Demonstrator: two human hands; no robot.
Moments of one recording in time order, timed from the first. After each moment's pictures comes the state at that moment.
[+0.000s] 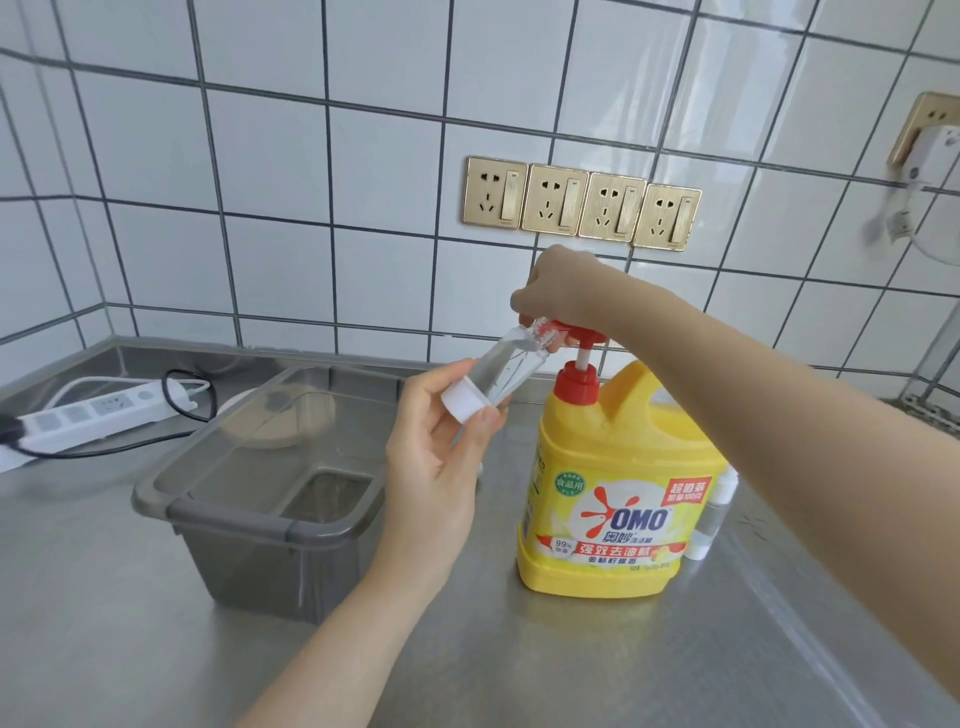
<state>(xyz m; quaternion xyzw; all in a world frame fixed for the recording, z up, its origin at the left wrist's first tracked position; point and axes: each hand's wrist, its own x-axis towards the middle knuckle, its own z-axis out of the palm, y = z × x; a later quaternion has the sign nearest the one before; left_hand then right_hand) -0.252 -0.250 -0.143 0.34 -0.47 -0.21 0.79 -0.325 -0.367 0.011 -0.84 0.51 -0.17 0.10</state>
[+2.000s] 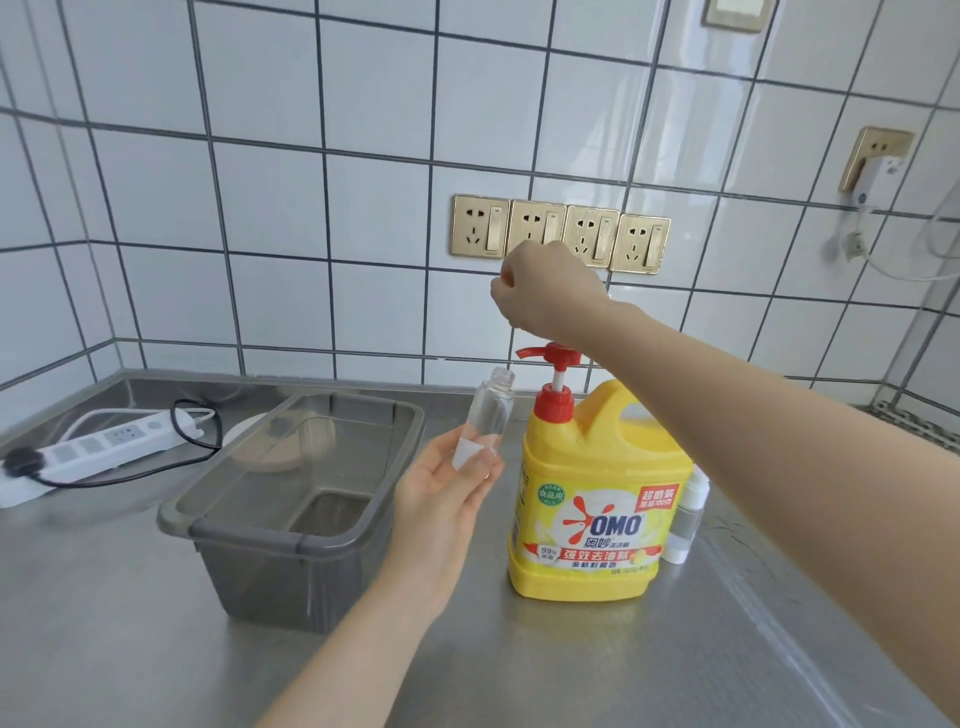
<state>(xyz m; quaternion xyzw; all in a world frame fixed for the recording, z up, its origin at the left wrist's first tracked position) -0.256 -0.252 -0.153 0.30 -0.31 -0.48 0.76 -0.325 -0.365 0.025 -0.84 0.46 -0.28 -0.05</state>
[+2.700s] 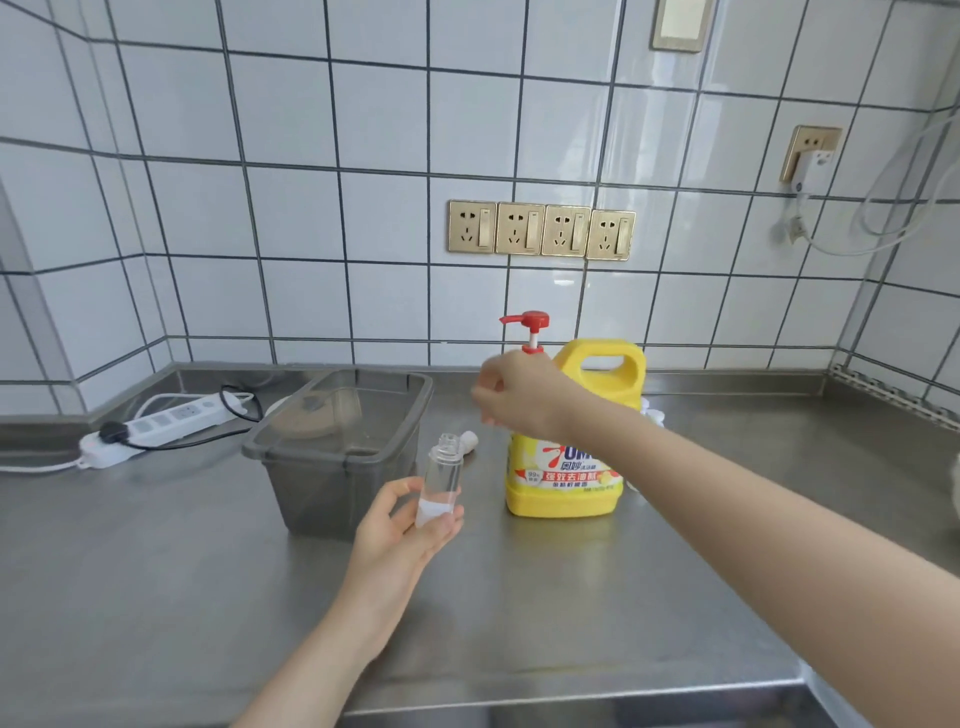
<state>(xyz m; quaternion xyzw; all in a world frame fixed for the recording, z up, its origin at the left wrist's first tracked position) -0.250 -0.132 -0.192 0.41 -0.34 -0.47 0.71 -0.372 -0.249 -0.050 -0.88 0.40 -0.20 0.13</state>
